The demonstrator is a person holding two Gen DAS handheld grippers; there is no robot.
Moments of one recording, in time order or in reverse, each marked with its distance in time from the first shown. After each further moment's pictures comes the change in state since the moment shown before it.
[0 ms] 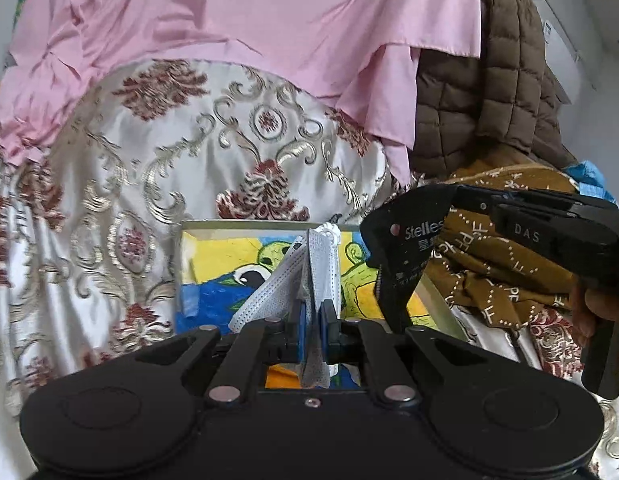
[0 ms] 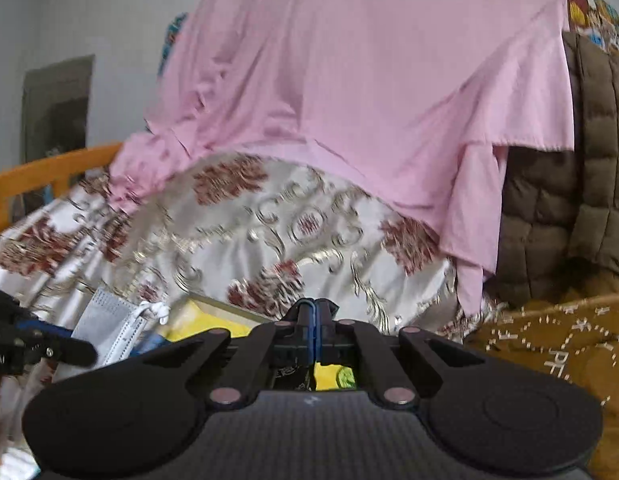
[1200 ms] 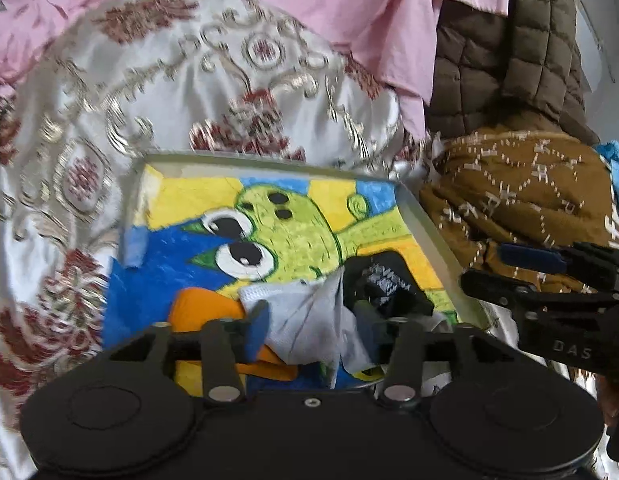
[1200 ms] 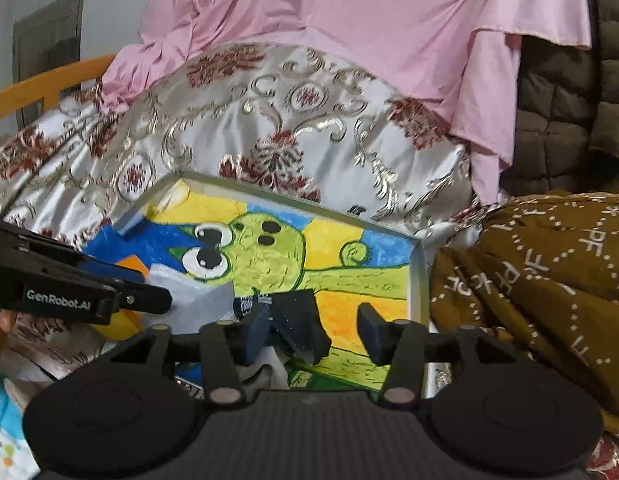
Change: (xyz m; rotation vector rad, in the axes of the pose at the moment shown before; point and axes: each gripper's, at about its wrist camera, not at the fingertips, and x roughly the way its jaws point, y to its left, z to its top) left arm 0.072 -0.012 -0.027 -0.062 0.080 0.020; right arm 0.024 -0.010 -0.079 0.008 0.226 0.025
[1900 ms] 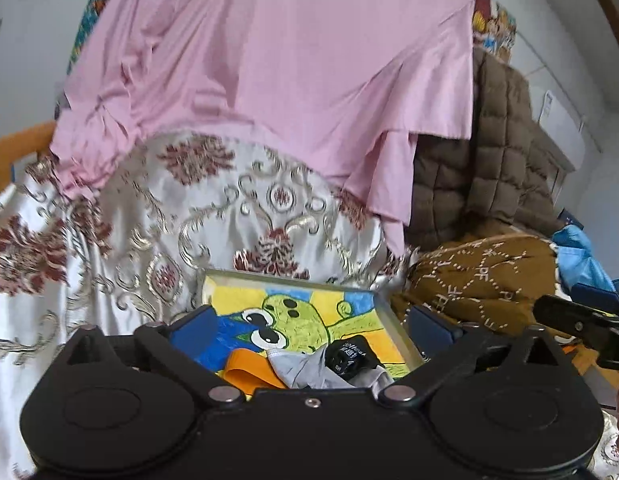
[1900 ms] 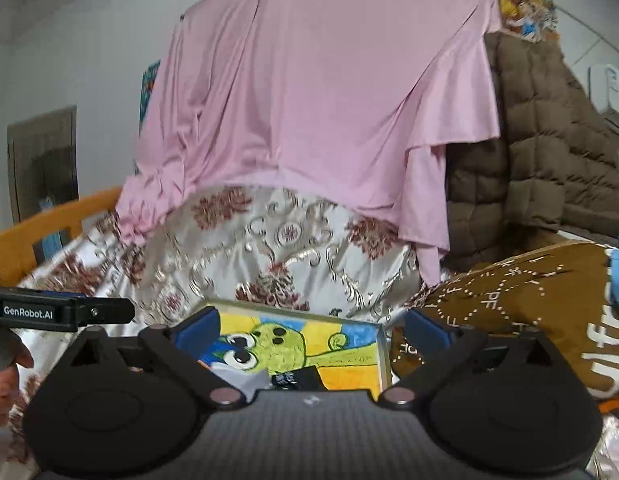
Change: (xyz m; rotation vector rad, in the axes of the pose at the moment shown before) left arm -0.193 -0.029 -0.025 -0.001 -0.348 0.046; right arm -0.189 0.017 0.006 0.142 -0.315 -0.053
